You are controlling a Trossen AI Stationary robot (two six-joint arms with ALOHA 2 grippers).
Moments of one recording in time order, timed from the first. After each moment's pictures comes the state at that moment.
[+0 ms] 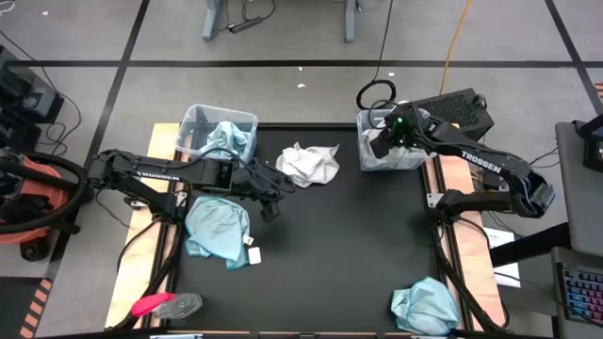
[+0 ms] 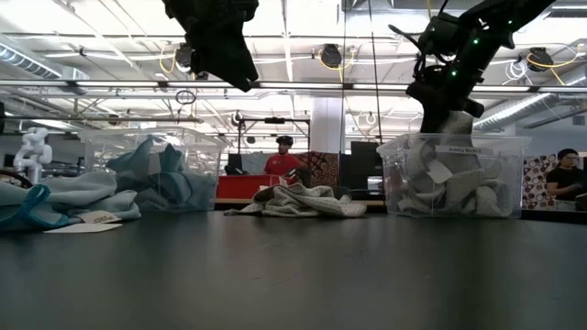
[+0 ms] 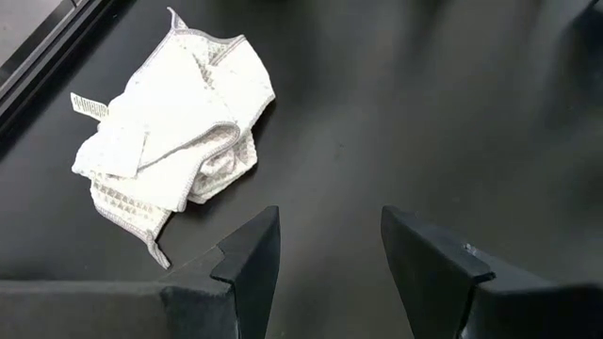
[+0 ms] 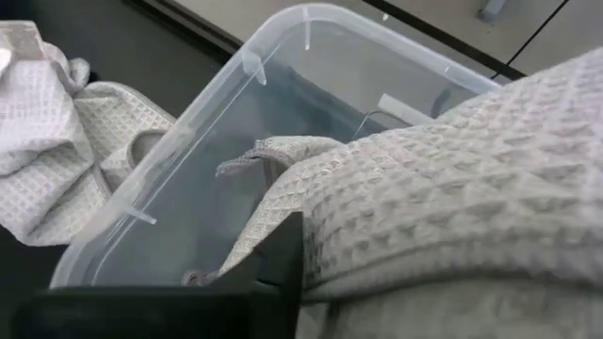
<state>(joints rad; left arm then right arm) -0.03 1.39 1.15 -0.61 -0.21 -0.33 -0.75 1.13 0.88 -0.60 0.18 0.18</state>
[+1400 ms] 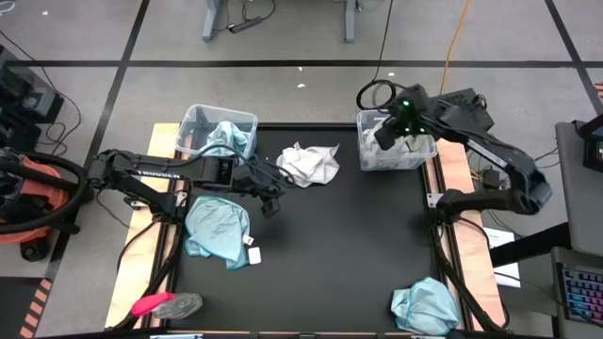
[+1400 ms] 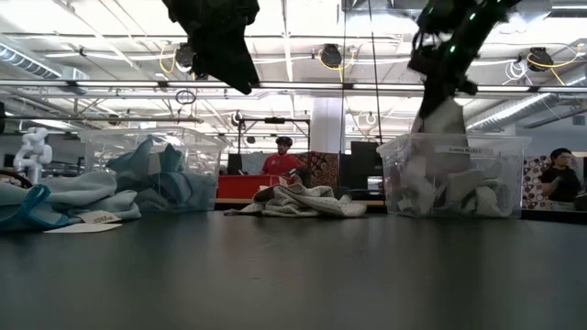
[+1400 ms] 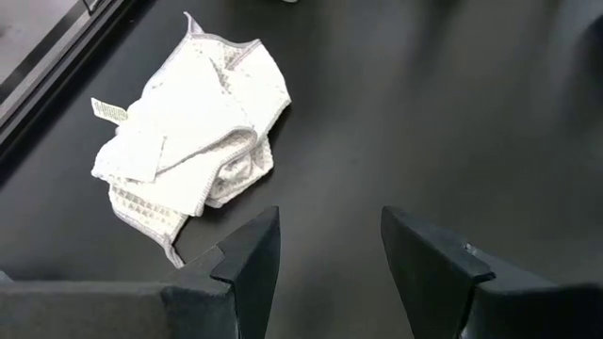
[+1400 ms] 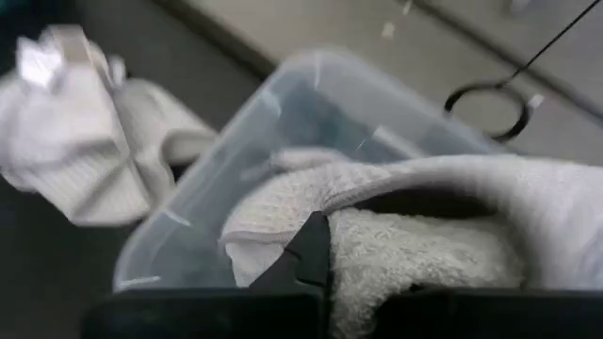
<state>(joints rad) 0.01 1.39 1.15 -0.61 -0.21 -0.31 -0.80 1.19 1.11 -0.82 0.08 0.07</state>
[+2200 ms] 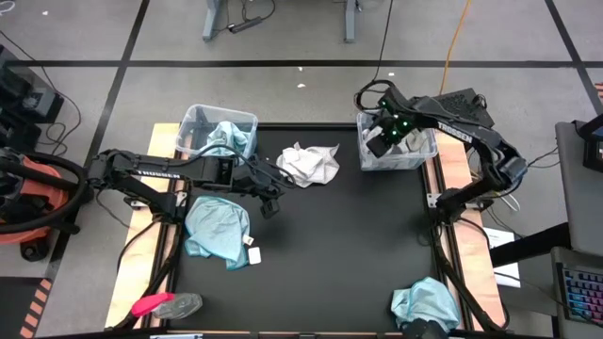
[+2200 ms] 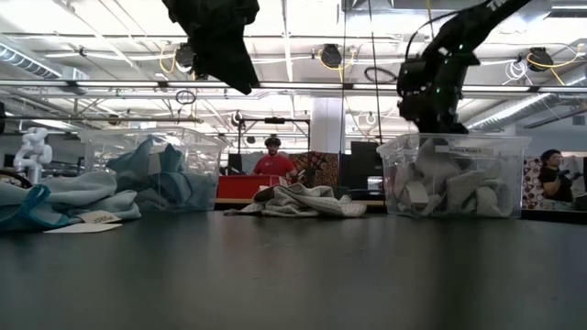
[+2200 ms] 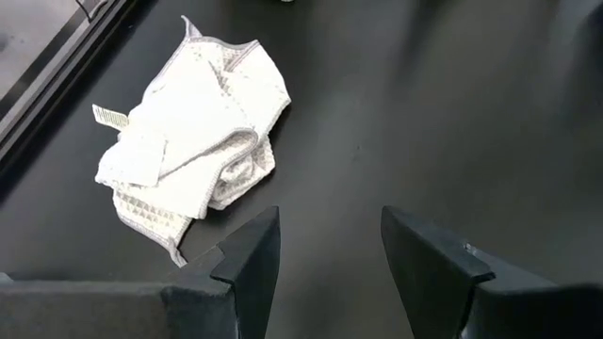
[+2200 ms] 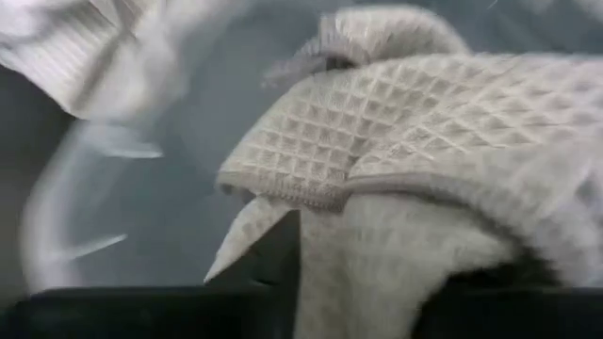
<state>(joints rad) 0.01 1.39 1.15 -0.61 -0.21 -0.27 -0.89 1.46 1.13 -0.94 -0.16 -0.01</state>
